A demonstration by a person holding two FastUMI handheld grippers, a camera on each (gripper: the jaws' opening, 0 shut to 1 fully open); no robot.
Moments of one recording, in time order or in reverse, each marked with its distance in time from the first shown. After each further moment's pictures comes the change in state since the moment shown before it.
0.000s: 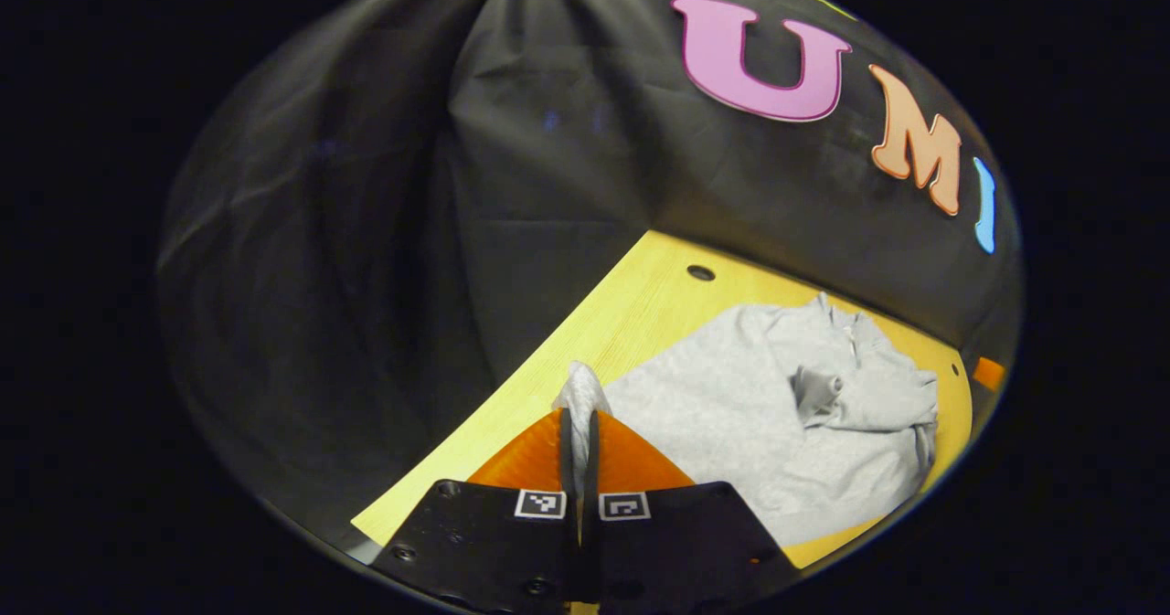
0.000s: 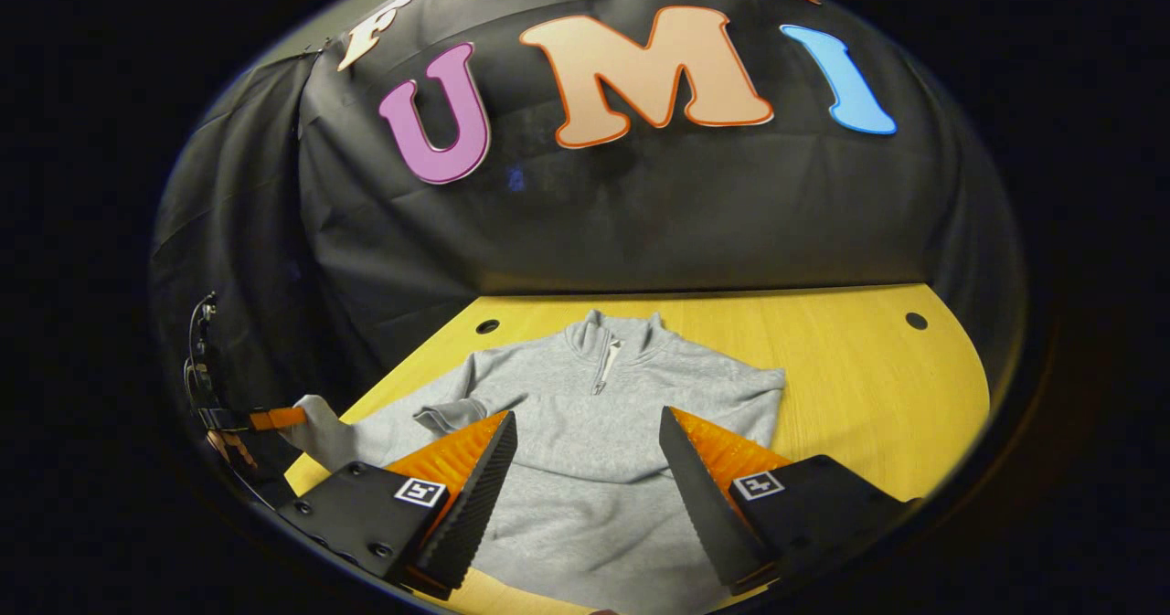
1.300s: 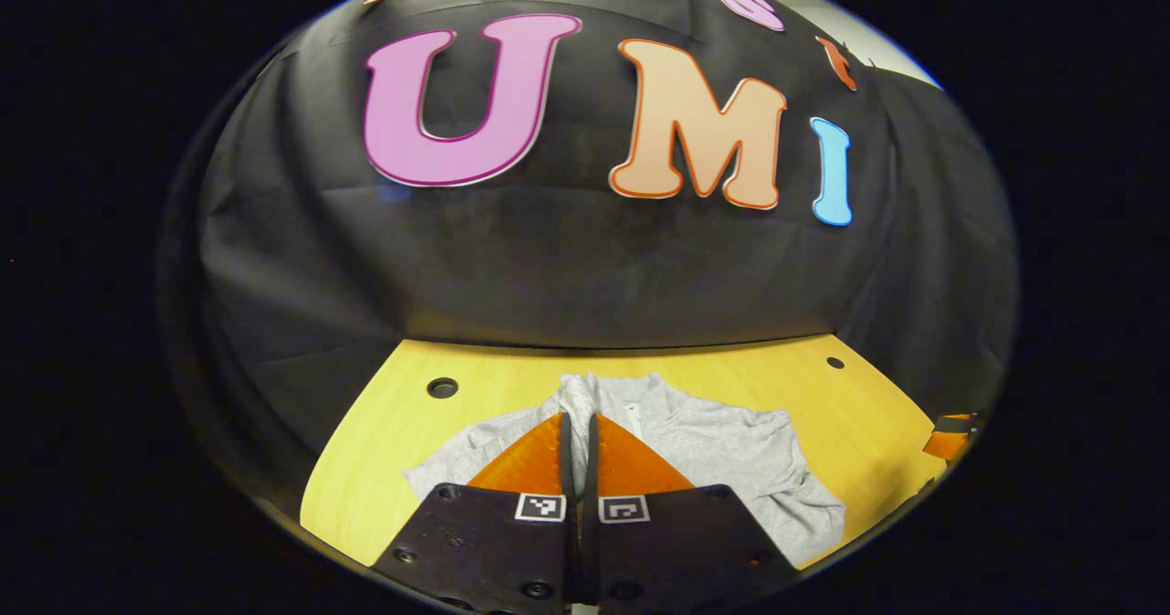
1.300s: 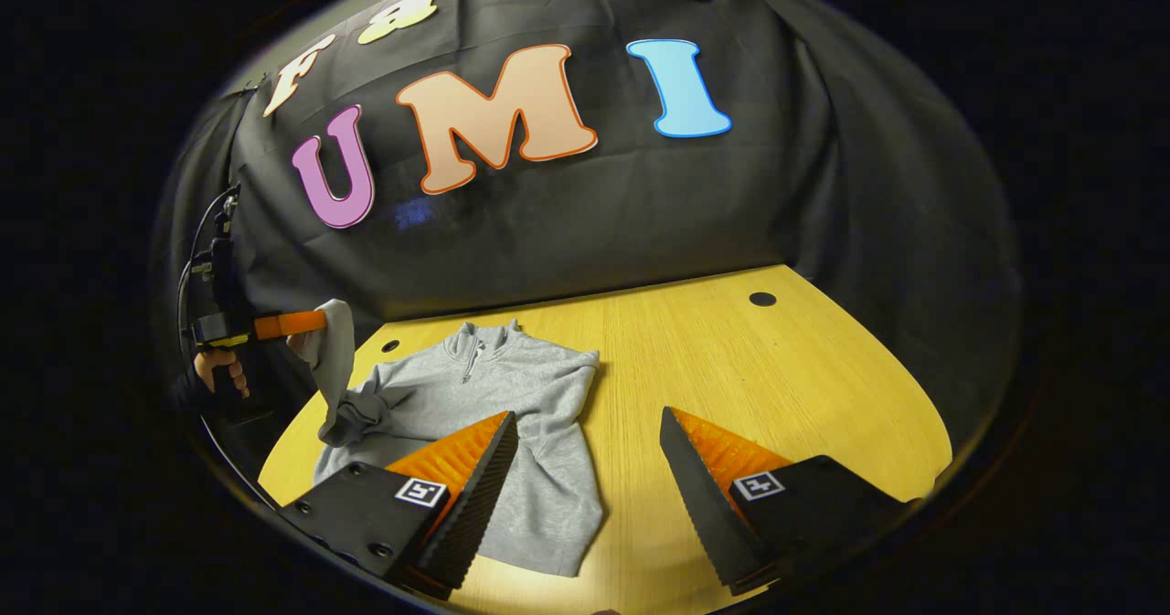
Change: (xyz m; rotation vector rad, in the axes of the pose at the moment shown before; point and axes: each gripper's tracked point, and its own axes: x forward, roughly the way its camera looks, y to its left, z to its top) left arm 0.011 -0.326 0.089 0.270 -0.140 -0.495; right arm -0.125 -0.156 -0.015 0.095 -0.059 -0.270
